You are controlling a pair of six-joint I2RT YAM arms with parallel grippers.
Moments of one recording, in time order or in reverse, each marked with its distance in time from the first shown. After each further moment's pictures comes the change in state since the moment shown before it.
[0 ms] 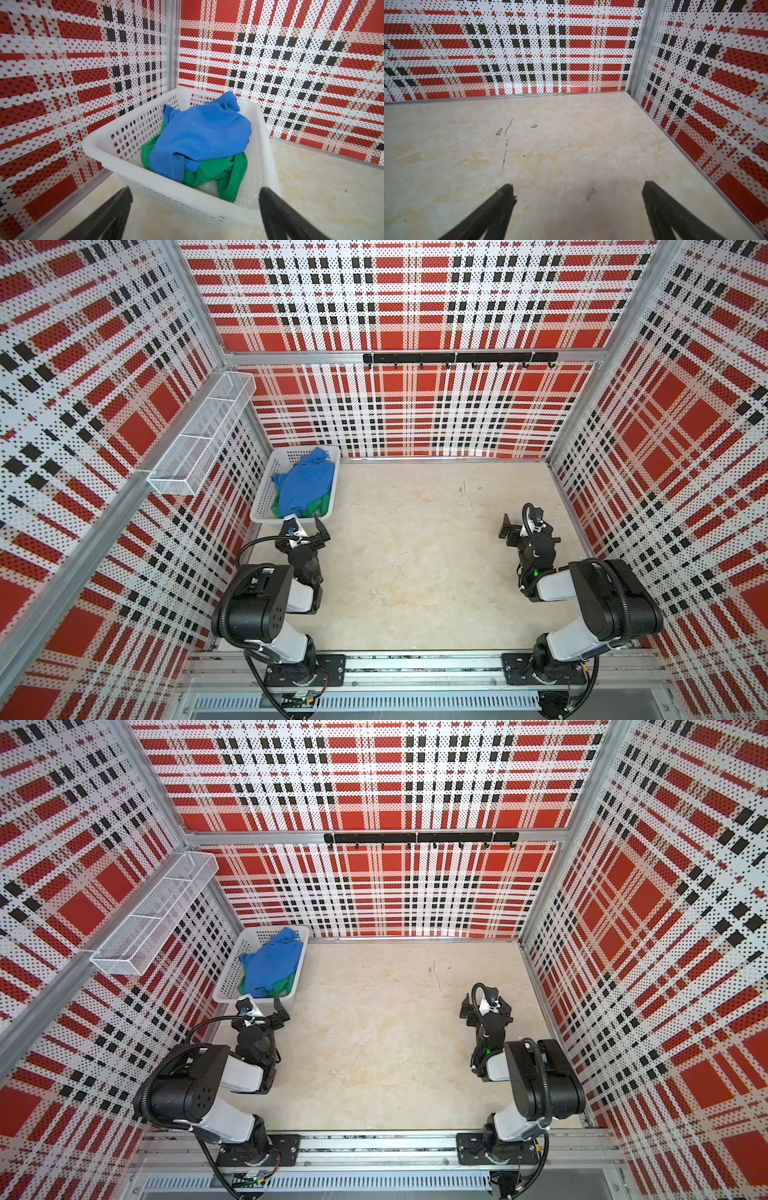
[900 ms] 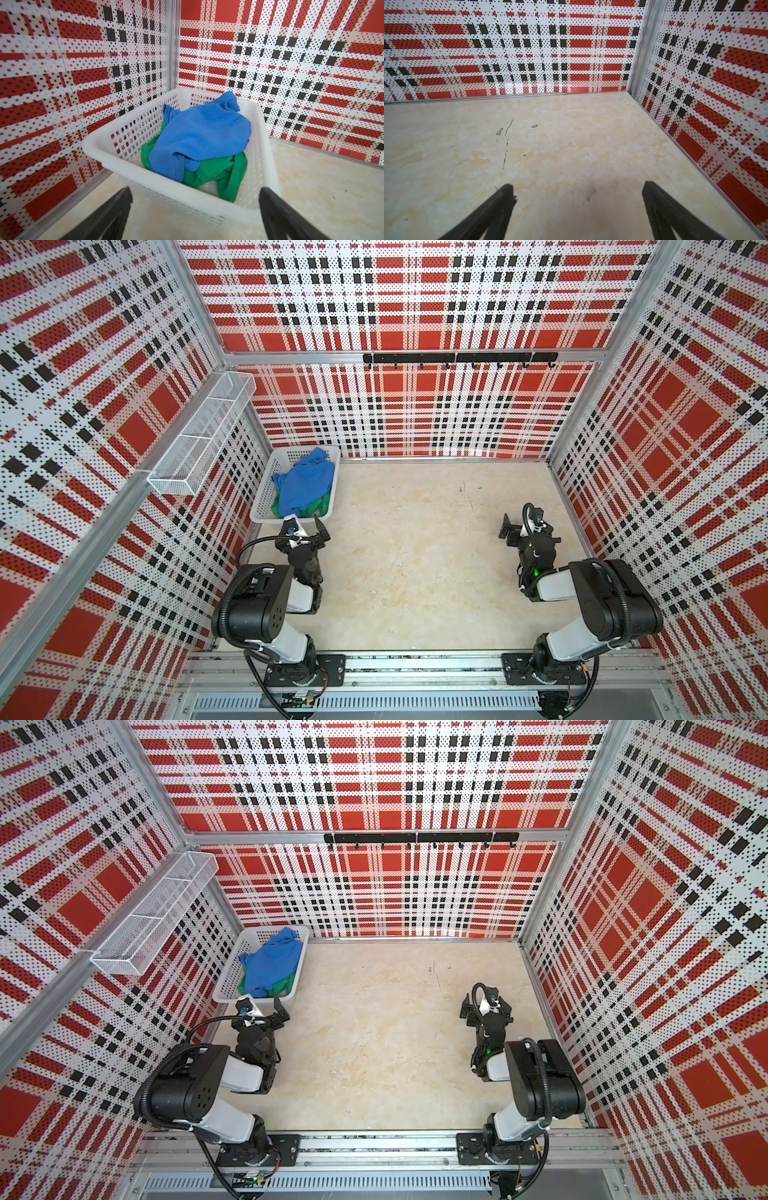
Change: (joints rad) left arm 0.000 -0.001 0.000 0.002 0.000 0.001; right arm -0.005 -0.001 0.000 -0.002 -0.018 0.001
